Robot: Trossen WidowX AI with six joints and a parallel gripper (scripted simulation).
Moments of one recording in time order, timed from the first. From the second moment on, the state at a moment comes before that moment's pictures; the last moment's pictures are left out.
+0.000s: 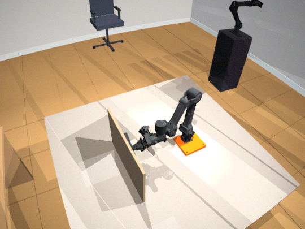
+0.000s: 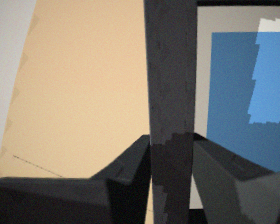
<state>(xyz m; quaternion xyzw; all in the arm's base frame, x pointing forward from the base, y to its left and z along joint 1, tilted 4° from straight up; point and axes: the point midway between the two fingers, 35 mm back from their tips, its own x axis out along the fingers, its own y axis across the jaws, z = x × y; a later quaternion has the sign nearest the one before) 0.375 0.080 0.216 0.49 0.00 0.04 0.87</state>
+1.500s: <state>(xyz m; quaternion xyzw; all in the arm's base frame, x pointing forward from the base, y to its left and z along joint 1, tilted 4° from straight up) 0.375 0.080 0.218 0.59 0.00 0.04 0.81</state>
